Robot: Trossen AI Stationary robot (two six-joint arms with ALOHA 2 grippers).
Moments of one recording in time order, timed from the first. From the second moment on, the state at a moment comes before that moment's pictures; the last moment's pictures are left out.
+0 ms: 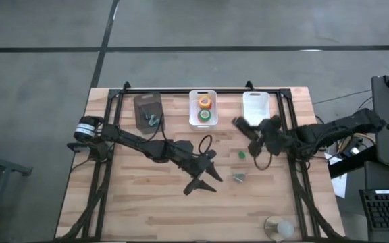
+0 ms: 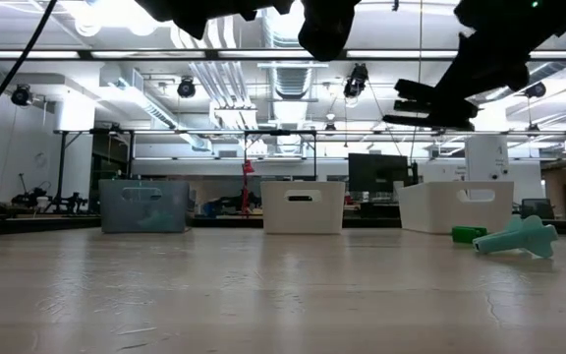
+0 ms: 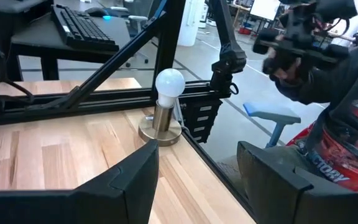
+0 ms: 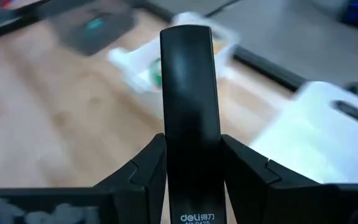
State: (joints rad) left arm -0.17 1.76 1.16 0.48 0.42 -0.13; right arm 0.26 0.89 0.70 -0.65 0.77 0.74
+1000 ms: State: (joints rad) left arm -0.17 1.76 1.16 0.48 0.42 -0.13; right arm -0.42 1.10 0.65 -0.67 0.68 0.53
